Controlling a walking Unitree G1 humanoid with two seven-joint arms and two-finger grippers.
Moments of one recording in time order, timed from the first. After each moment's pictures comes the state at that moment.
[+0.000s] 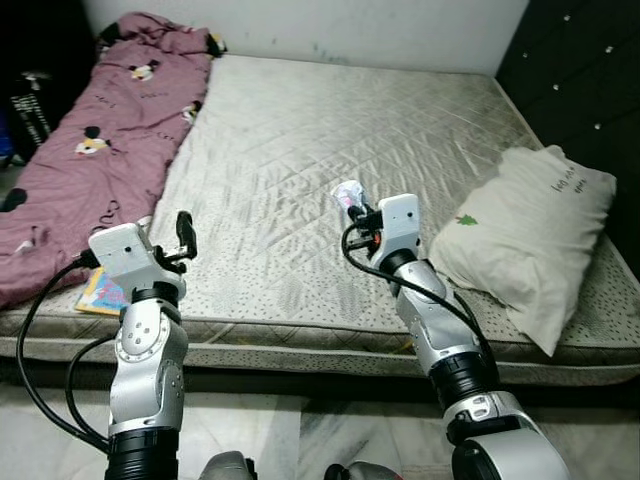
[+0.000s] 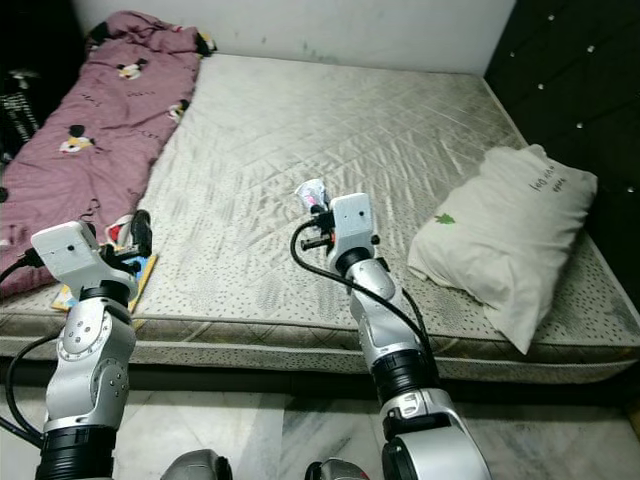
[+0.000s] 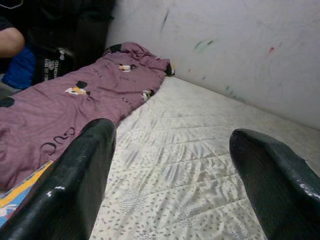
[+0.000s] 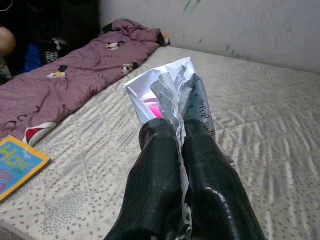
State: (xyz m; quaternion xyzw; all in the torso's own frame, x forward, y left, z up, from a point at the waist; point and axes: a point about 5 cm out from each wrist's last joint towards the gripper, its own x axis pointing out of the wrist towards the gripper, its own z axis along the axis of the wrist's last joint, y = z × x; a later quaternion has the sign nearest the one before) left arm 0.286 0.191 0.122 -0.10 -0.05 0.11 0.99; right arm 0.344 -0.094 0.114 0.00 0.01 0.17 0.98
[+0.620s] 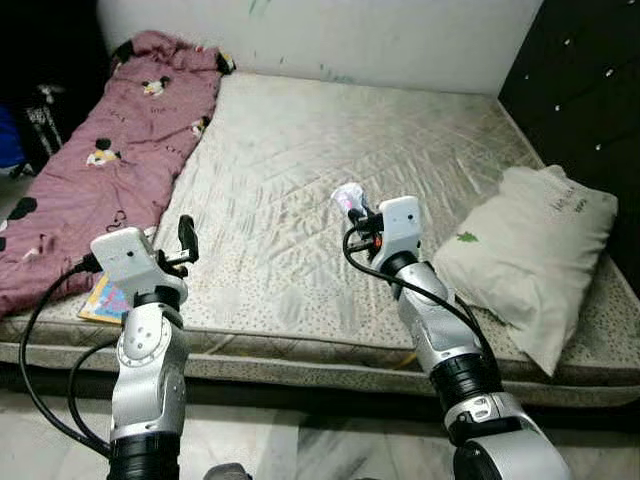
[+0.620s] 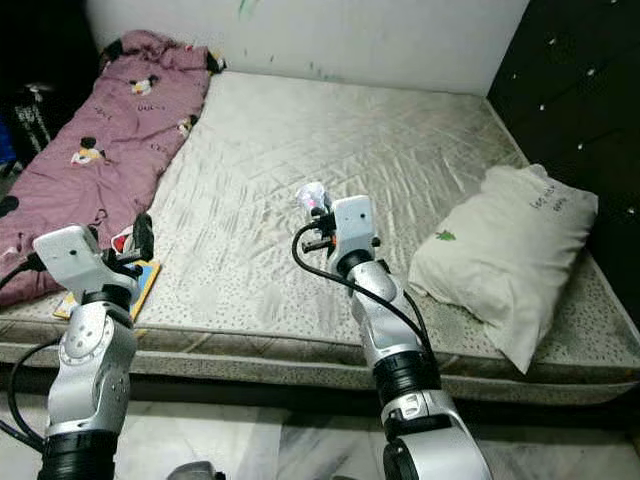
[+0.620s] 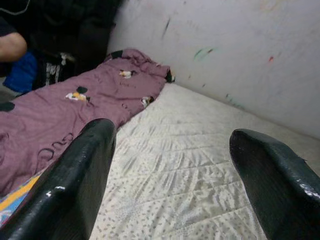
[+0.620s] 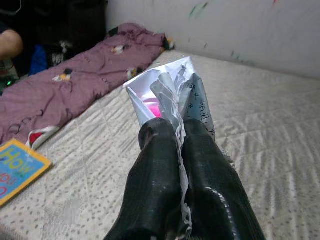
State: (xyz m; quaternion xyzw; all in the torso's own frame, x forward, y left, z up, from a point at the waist) left arm 0.282 0.190 0.118 -0.10 -0.04 0.11 0.99; right arm 0.343 -0.094 0.107 0.00 0.02 0.18 0.98
